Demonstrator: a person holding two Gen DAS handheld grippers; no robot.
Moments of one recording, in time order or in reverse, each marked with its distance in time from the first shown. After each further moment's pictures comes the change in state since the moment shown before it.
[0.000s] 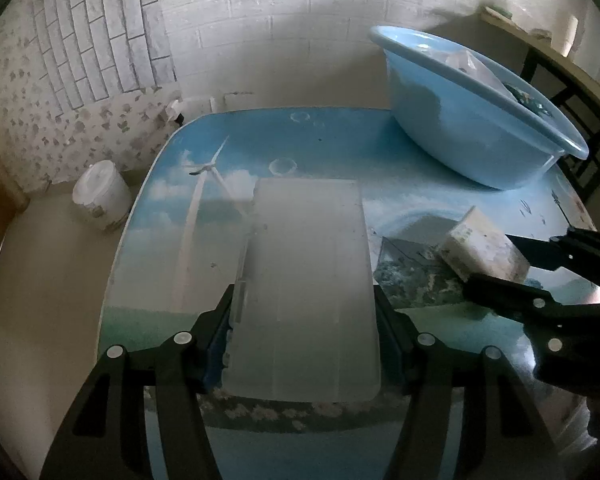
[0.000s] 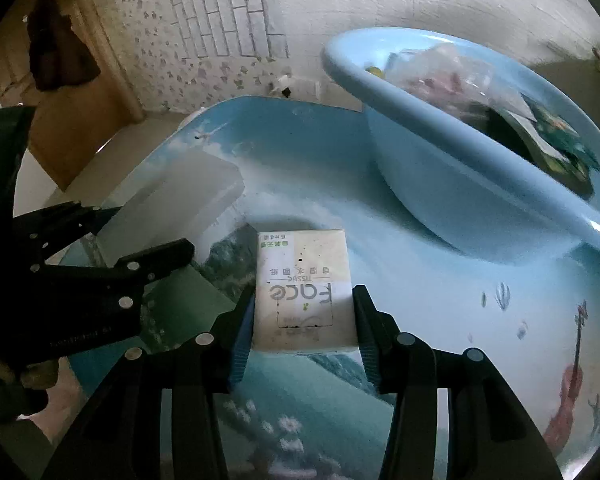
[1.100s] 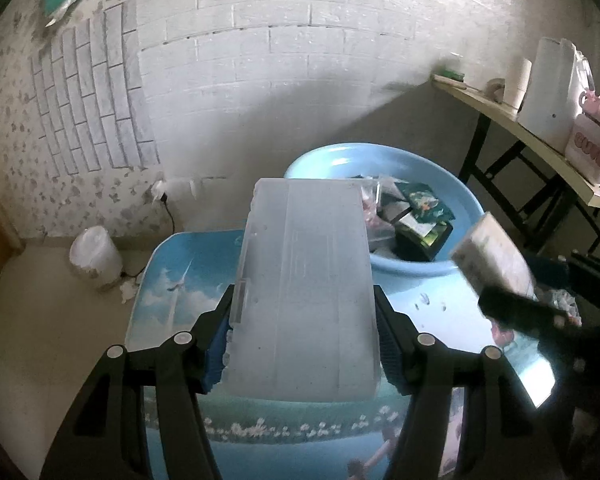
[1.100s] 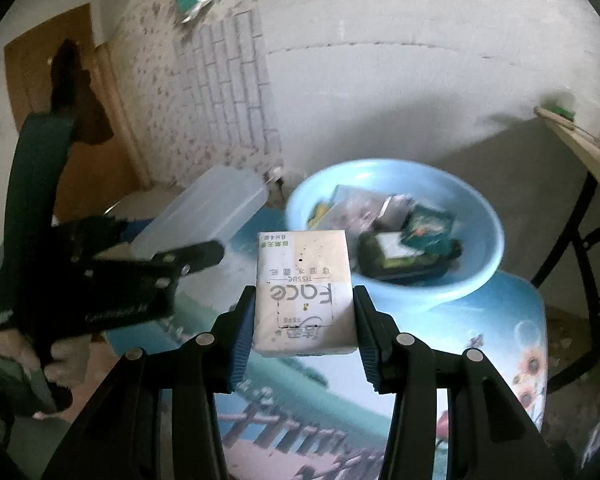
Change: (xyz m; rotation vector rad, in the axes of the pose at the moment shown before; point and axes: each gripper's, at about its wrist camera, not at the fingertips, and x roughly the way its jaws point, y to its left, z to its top) left arm -0.101 -0.062 0.054 0.037 -0.221 -0.057; right arm -0.143 -0.027 0.010 0.016 -0.303 -0.023
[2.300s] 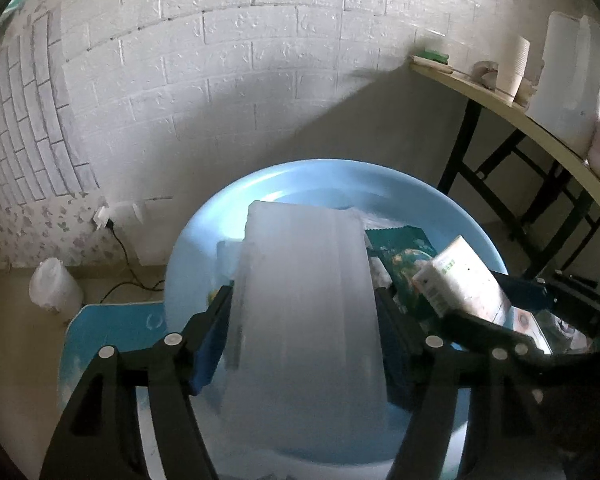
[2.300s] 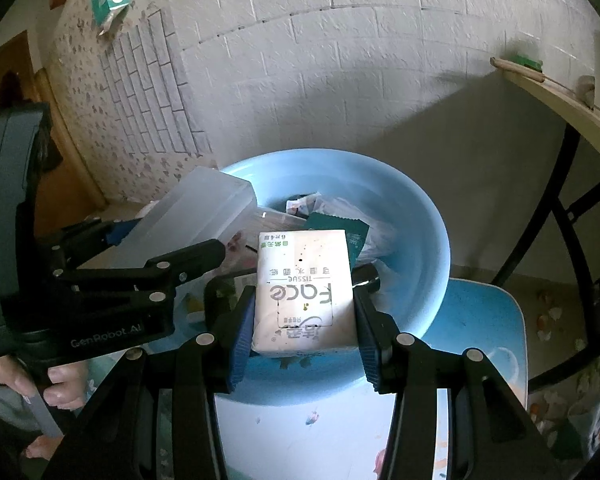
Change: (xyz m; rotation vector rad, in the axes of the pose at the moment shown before) left arm 0.125 -0.056 0.069 0.070 0.032 -0.090; right arm 0.082 -0.096 0.024 0.122 0.063 -0.098
